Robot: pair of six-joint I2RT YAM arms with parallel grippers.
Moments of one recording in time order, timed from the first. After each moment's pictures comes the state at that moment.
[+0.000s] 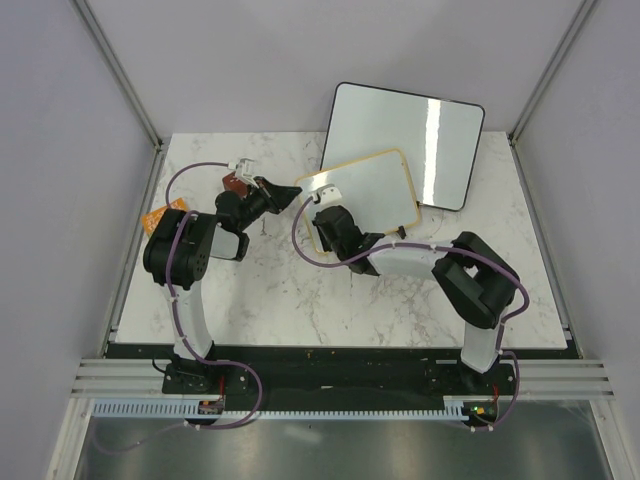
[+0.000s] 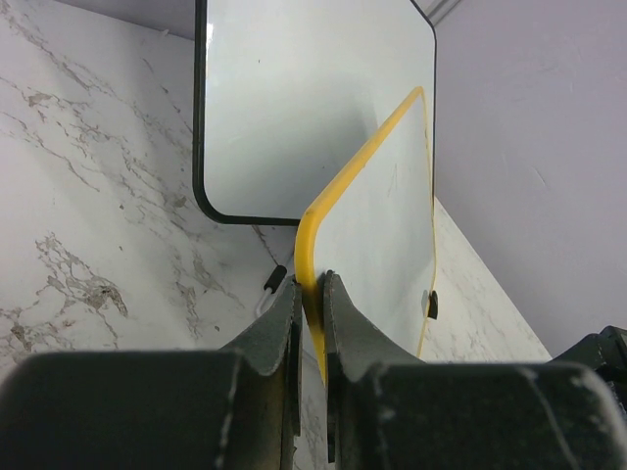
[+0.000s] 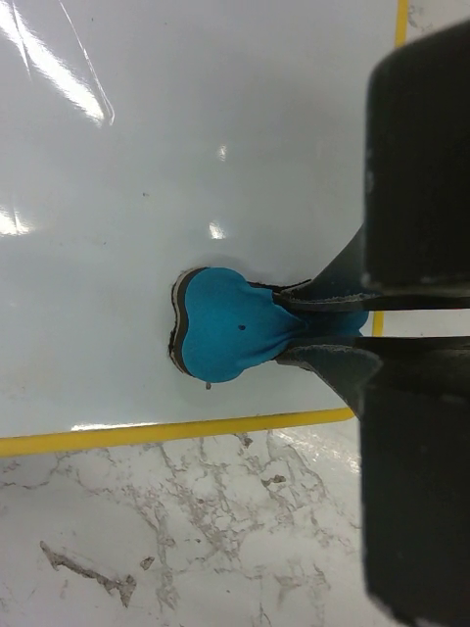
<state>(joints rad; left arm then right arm) -0.19 2.03 0.83 1.32 0.59 -0.74 0.85 1.86 1.10 0.17 0.42 0.23</state>
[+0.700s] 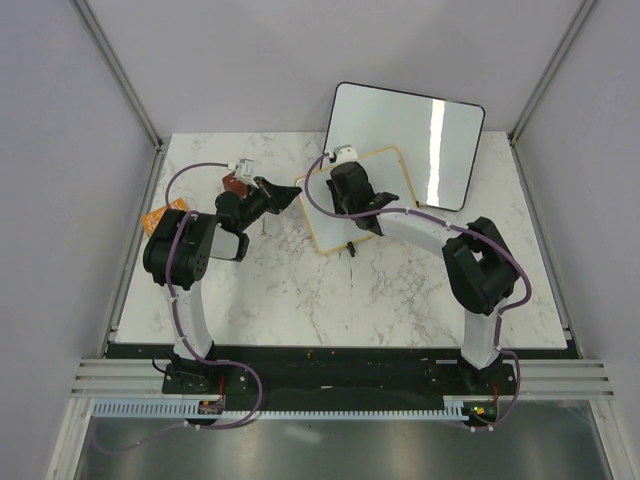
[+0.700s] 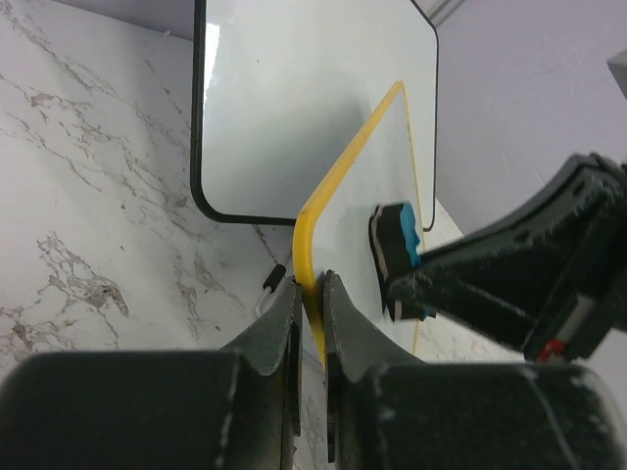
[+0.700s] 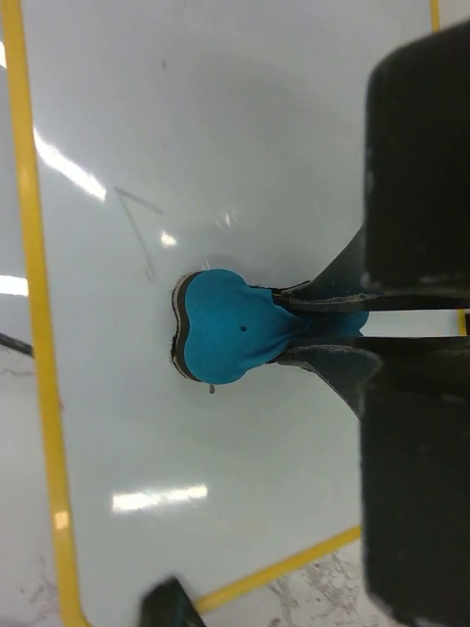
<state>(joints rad) -0.19 2.03 0.82 1.32 0.58 -0.74 0.68 1.91 1.38 -0.08 0.34 0.21</state>
